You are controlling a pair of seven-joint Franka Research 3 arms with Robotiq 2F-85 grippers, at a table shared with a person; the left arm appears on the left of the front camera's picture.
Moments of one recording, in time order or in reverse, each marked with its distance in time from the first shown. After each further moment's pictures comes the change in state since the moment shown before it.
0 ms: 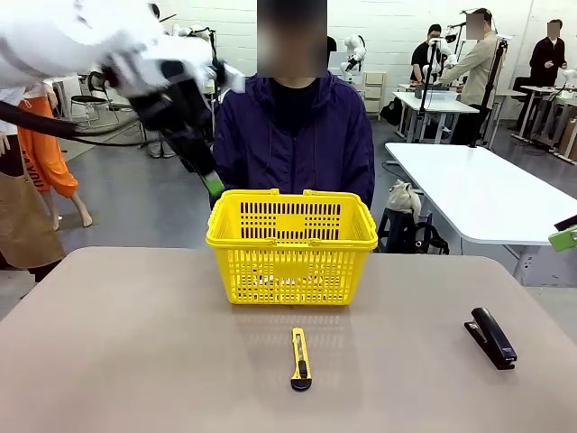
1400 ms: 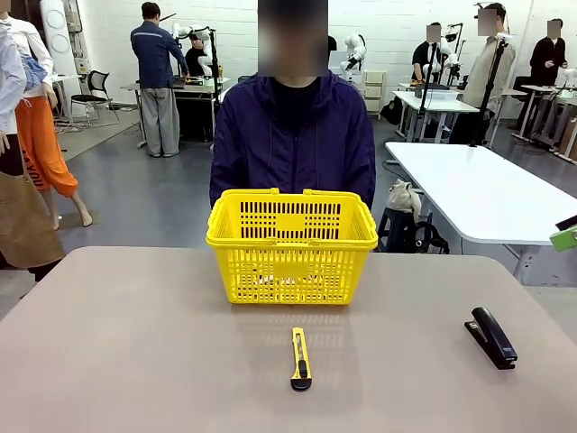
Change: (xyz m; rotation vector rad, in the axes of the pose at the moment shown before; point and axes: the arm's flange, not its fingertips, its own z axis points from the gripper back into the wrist) left arm -0.310 0.082 0.113 -0.239 -0.444 0.123; right arm 0.000 0.000 0.000 -0.001 0.000 -0.001
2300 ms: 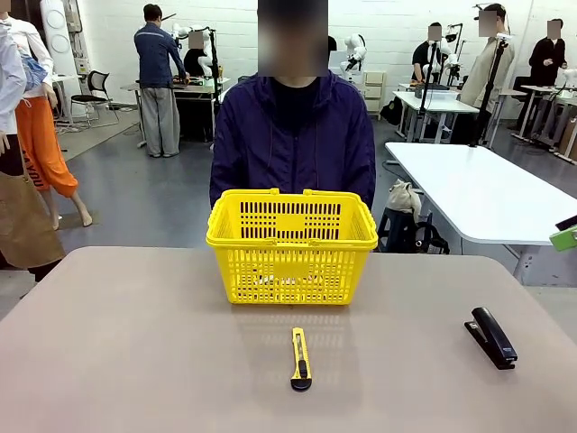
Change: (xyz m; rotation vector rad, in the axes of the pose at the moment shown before) left arm 0.000 -0.001 -0.002 0.000 0.012 0.013; right arm 0.000 0.000 0.000 0.000 0.000 0.000
